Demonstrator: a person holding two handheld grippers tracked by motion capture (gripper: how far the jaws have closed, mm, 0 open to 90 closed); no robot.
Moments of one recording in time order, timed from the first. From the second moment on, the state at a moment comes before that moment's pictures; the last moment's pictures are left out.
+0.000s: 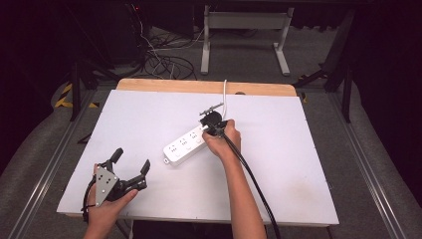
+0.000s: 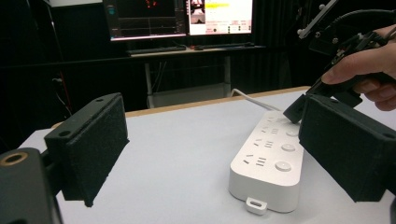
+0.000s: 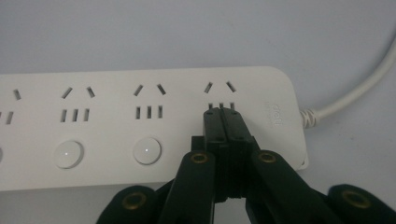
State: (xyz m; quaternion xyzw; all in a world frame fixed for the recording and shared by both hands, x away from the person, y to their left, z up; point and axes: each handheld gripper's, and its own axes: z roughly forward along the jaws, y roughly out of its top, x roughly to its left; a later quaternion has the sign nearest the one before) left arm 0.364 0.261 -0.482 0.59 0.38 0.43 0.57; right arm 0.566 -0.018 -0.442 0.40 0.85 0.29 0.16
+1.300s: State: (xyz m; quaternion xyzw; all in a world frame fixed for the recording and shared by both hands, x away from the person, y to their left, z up) left arm 0.372 0.258 -0.482 0.59 0.38 0.43 0.57; right arm 0.467 -0.192 -0.401 0.37 0.72 0.51 0.30
